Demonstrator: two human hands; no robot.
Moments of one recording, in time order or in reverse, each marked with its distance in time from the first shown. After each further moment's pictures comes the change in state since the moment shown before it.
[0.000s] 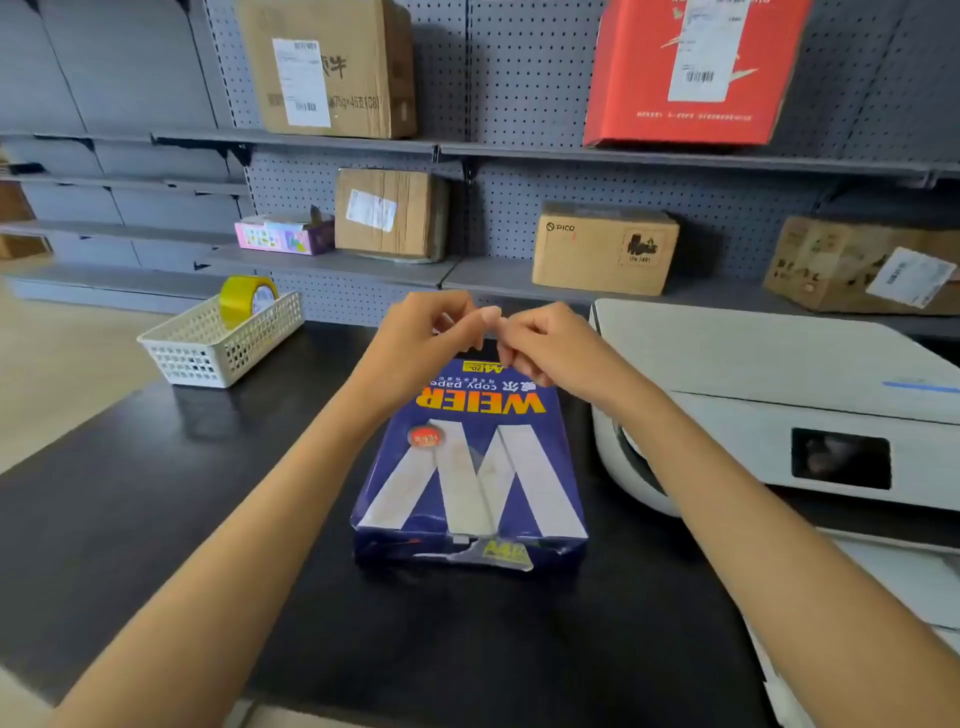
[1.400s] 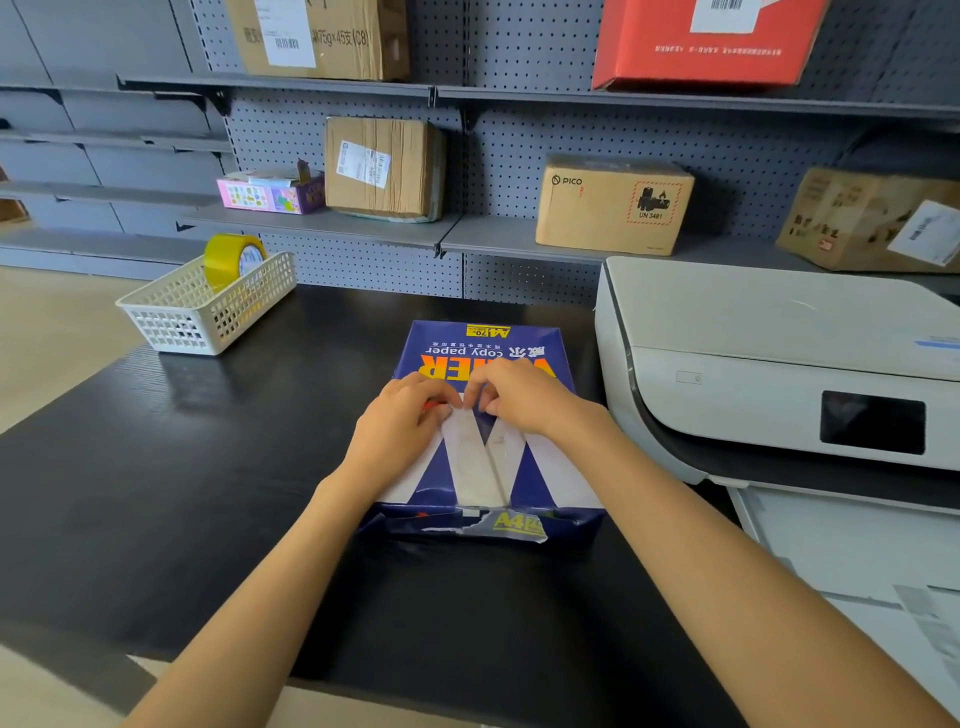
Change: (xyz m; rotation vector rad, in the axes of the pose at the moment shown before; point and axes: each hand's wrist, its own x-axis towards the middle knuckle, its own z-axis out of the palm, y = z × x) left_hand -0.064 -0.126 0.051 0.380 -0.099 -0.181; right_hand 0.012 0.059 0.085 -0.478 -0.290 0.098
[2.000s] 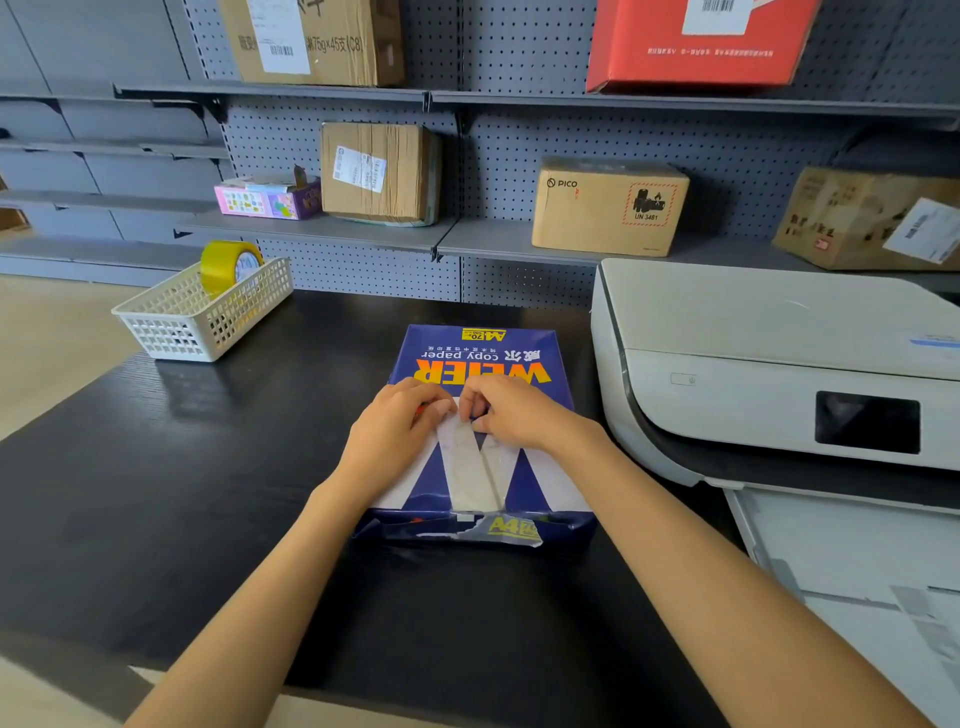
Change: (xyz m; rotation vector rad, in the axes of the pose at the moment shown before) left_hand -0.001 0.001 0.000 -0.030 0.020 -0.019; right_hand 0.001 0.008 0.012 0.131 -0.045 -0.040
